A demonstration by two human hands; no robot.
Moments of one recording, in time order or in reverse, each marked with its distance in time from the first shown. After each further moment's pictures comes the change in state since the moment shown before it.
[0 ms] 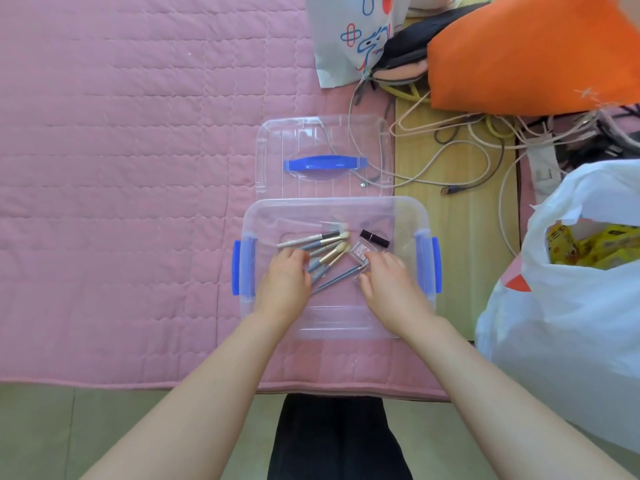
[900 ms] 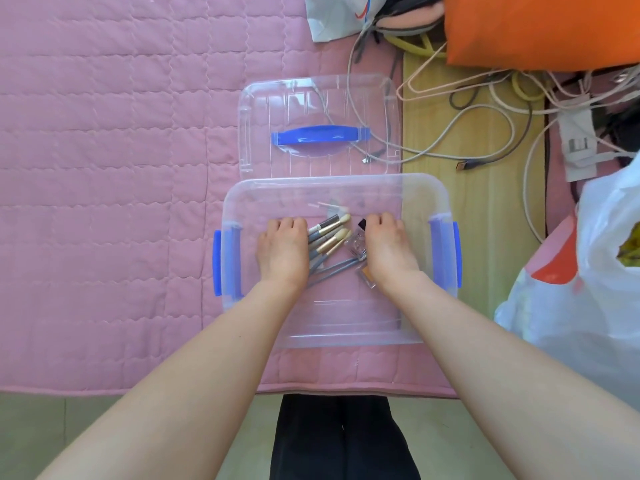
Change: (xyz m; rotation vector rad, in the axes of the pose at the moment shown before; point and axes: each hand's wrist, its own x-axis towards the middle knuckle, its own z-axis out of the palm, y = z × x) left_hand 0.057 -0.008 0.033 0.364 0.003 -0.017; right_hand 0.075 0.007 0.023 -0.210 -0.003 0.120
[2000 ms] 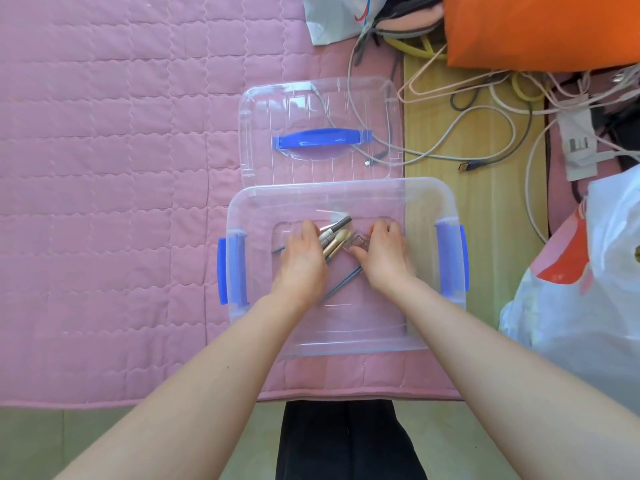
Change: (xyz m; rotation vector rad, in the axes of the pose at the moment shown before) left_hand -0.012 0.010 -0.002 -0.456 -0.092 0.019; right_hand 0.002 -0.007 0.019 0.304 0.023 0.209
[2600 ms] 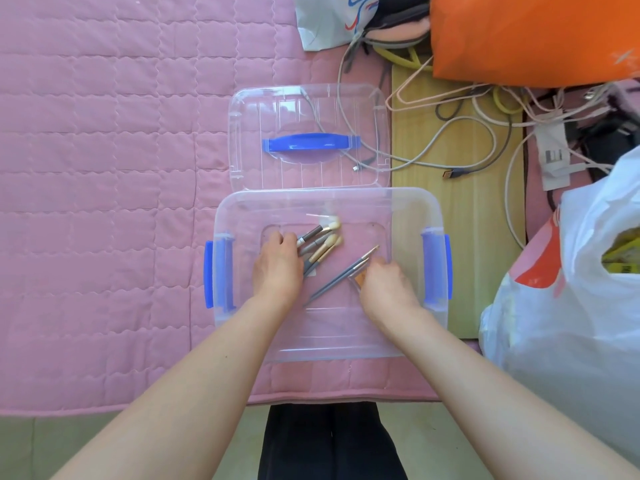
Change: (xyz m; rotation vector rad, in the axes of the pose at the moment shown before) left_hand 0.008 -0.018 0.006 0.185 0.009 -0.080; right_hand -0.044 0.012 -0.014 -0.161 -0.177 0.070
